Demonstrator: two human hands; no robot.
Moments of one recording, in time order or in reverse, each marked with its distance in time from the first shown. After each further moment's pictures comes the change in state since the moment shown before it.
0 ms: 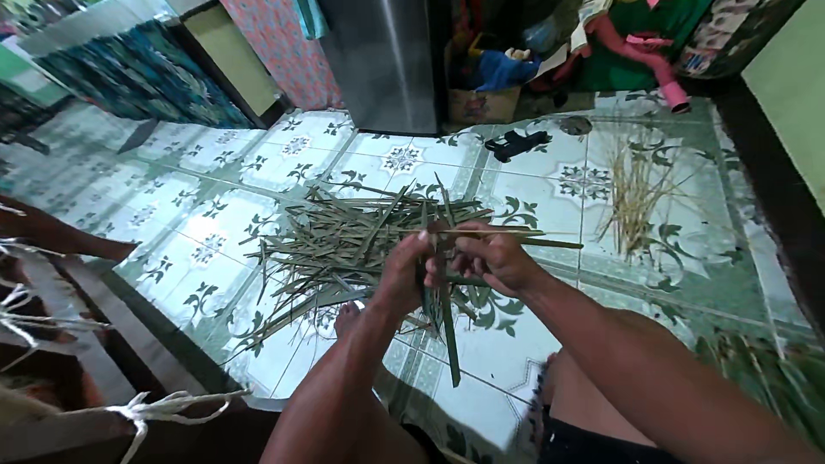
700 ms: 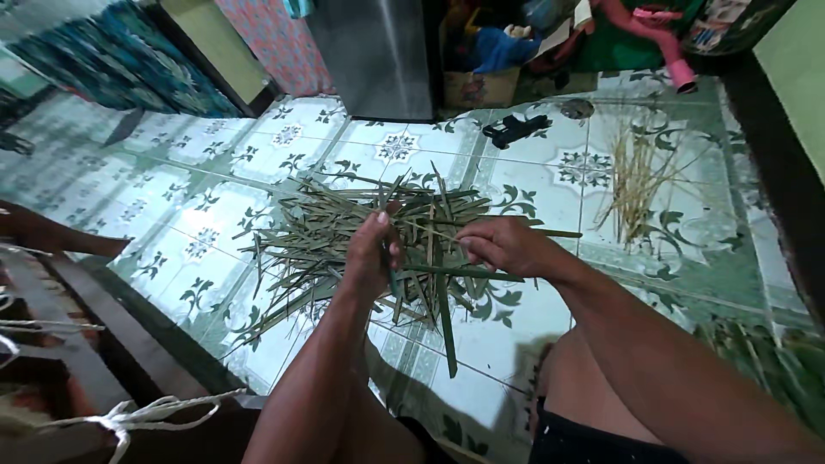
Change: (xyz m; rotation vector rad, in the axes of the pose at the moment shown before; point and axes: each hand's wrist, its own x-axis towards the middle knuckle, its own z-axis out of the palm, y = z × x) left_hand 0.006 0.024 -0.028 0.122 0.099 0.151; right_hand 0.003 -0.029 -0.037 -0.864 -0.234 -0.072
